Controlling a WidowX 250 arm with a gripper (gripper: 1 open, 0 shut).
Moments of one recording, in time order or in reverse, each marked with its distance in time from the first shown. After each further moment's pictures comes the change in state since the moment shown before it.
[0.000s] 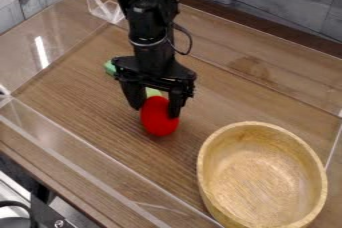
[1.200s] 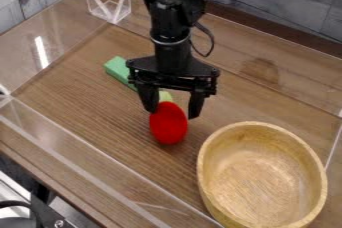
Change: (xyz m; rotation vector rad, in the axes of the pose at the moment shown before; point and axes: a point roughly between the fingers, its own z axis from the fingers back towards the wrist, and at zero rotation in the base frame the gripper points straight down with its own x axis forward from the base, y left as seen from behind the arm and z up) arm -0.005 -0.026 0.010 0.024 0.003 0.151
